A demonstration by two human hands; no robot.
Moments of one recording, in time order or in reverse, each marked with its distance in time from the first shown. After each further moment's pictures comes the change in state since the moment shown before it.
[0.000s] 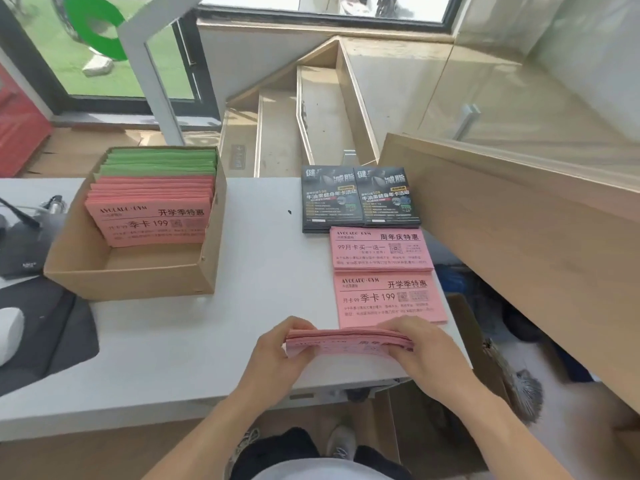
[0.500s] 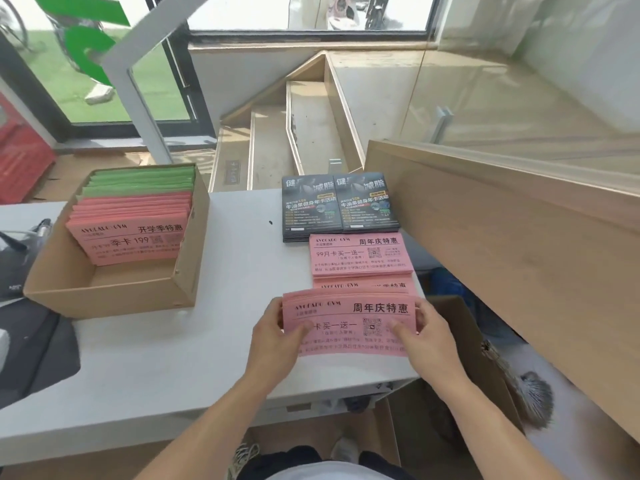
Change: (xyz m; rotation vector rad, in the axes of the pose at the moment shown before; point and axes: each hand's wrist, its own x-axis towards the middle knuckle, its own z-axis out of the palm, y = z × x) left_hand 0.034 0.029 0.042 -0.090 0.192 -0.146; right_hand 0.007 0.034 -0.009 0.647 0.276 0.264
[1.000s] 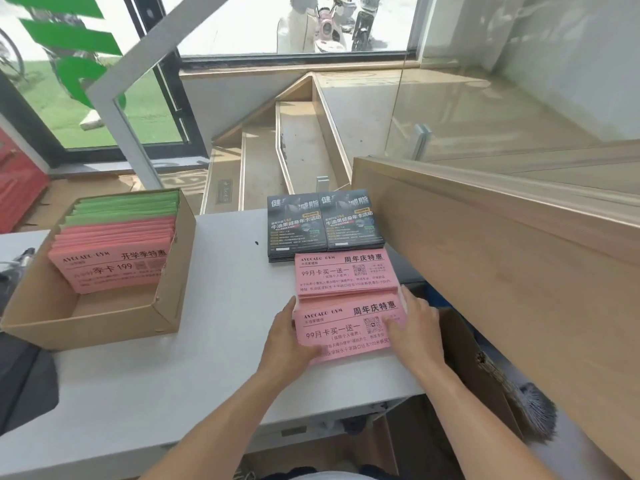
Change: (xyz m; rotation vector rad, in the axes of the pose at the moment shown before) left_hand 0.040 0.000 0.041 0.170 -0.157 -0.065; right_hand 0.061 0.022 -0.007 -0.523 0.147 -0.088
